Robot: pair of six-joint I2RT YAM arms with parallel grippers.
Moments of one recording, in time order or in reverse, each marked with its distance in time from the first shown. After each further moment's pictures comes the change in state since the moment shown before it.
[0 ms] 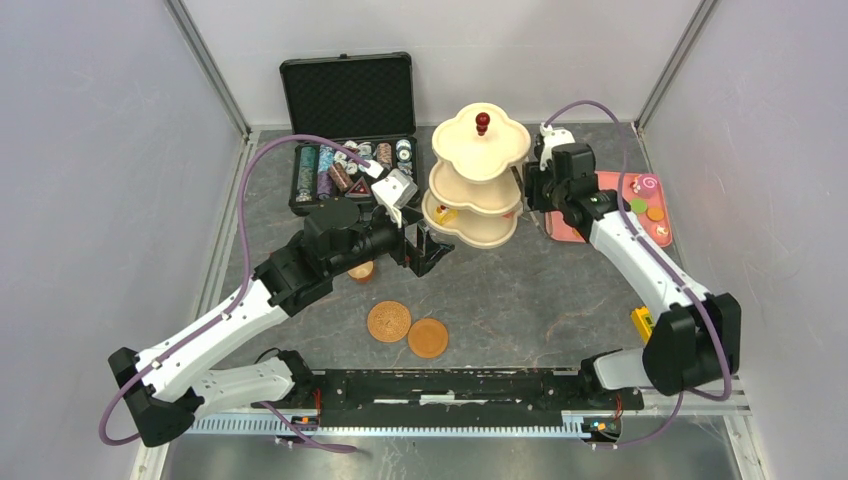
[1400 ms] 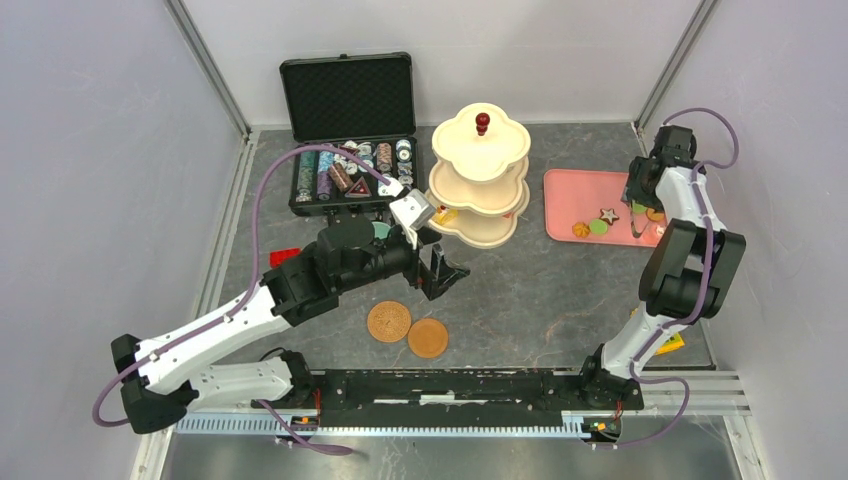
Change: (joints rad) left arm -0.143 0.005 -0.001 -0.001 -0.044 -0.028; right arm -0.613 0.368 0.272 -0.208 0.119 -0.059
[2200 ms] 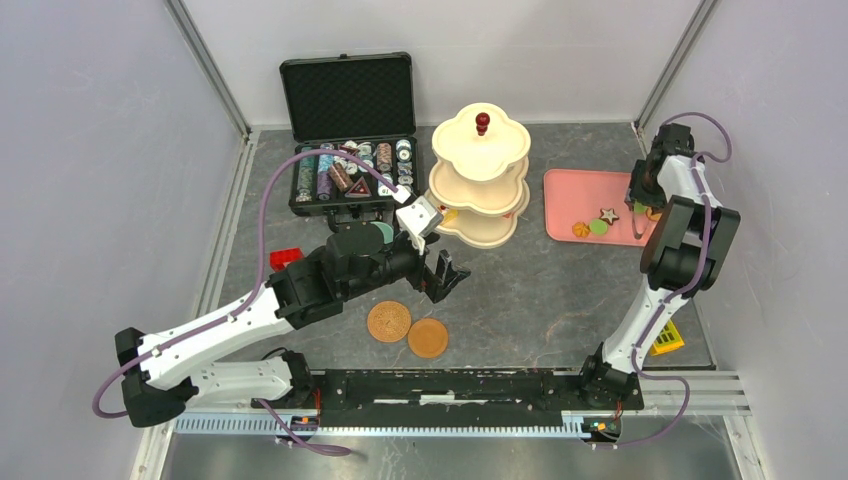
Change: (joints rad) left arm -0.075 0.014 0.000 -0.021 -0.139 0.048; right arm -0.030 0.234 0.192 -0.087 -0.010 -0.040
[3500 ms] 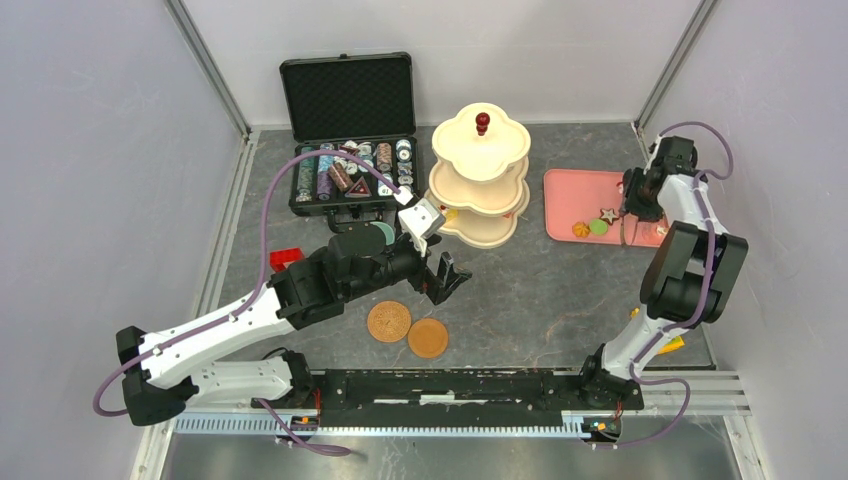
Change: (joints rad) left arm -0.011 0.005 0.000 -0.001 -0.002 0.000; right arm 0.008 -0.229 -0.228 0.065 -0.170 0.042
